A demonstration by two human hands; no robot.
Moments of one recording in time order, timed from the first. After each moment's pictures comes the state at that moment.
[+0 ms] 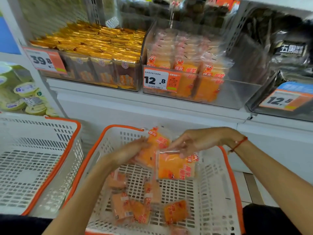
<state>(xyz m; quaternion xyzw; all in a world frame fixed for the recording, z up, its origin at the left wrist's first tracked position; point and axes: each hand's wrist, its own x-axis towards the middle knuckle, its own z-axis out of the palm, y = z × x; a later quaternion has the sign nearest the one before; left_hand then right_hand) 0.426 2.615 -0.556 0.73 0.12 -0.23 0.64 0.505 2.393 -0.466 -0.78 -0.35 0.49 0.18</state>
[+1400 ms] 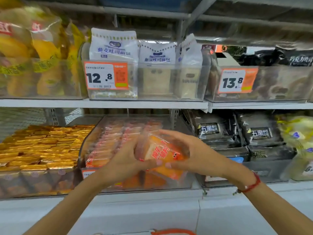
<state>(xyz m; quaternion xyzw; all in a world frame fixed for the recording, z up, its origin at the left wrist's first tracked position) 0.533 2.509 -0.341 0.80 -0.17 0.02 0.57 0.551 2.294 -0.324 -0.83 -0.37 -0.02 0.41</state>
